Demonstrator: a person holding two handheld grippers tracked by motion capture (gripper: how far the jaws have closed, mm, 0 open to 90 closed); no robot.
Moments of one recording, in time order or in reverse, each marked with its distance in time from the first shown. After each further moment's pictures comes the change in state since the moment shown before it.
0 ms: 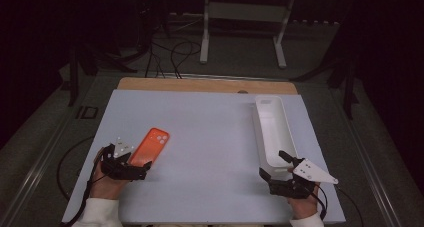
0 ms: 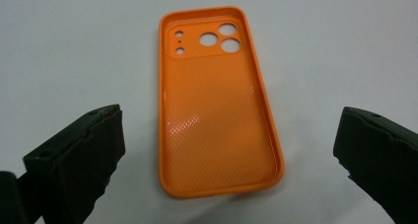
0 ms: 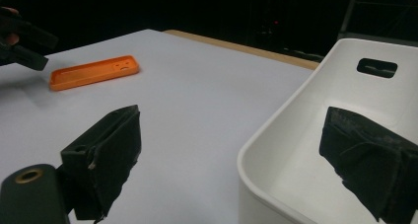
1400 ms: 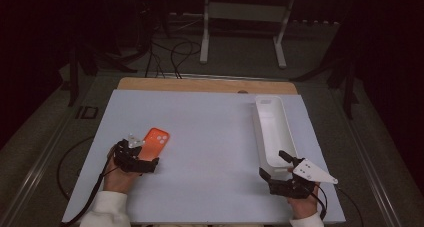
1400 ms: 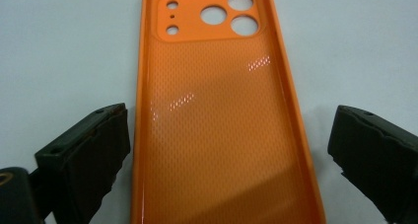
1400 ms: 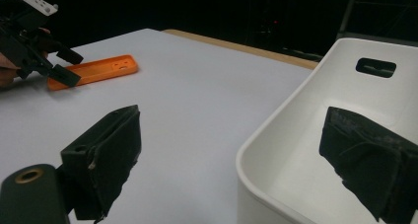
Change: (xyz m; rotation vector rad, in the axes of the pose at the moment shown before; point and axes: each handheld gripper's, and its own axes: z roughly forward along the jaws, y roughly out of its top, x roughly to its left) left arm 0.002 0.004 0.047 0.100 0.002 -0.047; right arm 0.000 0.000 0.000 0.002 -0.004 -0.001
